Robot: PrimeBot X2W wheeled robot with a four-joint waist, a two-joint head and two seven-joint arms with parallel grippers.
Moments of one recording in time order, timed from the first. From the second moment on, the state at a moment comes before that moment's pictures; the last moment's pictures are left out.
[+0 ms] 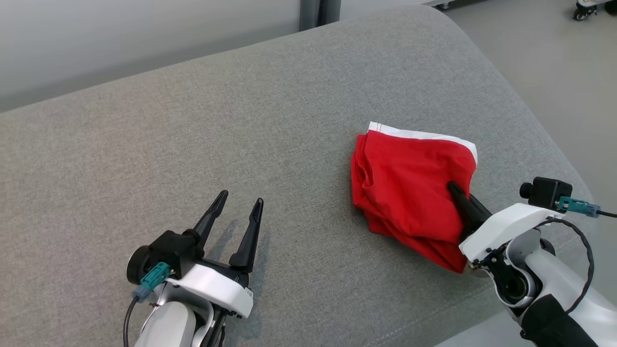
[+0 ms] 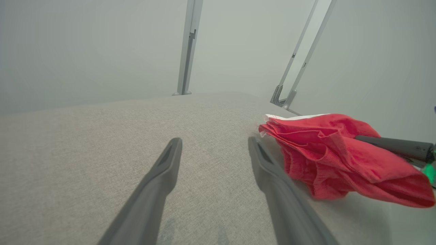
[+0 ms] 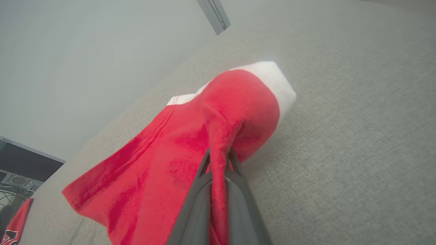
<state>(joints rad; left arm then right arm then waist) -0.23 0.05 -0.26 0.34 -0.28 -0.12 -0.26 -0.58 -0.29 0.69 0.70 1.22 0.13 -0.16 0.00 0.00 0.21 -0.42</state>
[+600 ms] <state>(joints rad) -0.27 0.05 -0.28 0.33 -0.25 -0.12 -0.26 -0.84 -0.36 0.67 0.95 1.02 0.13 -0.24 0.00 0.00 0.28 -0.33</state>
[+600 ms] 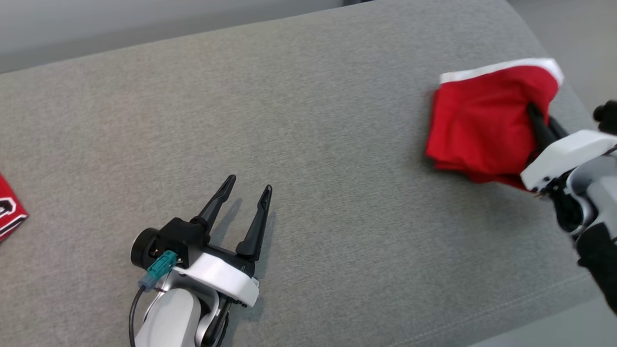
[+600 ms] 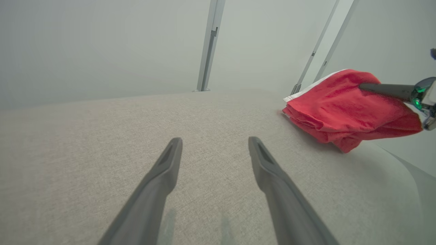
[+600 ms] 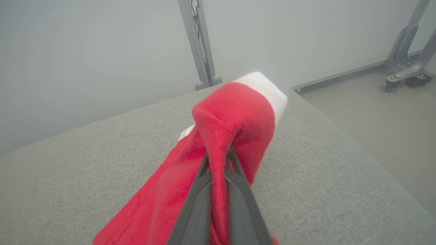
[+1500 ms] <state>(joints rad) -0.30 0.05 -0.29 0.29 -0.25 -0.12 -0.26 -1.02 -0.37 0.66 0.95 1.06 0.13 -0.25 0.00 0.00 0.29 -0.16</state>
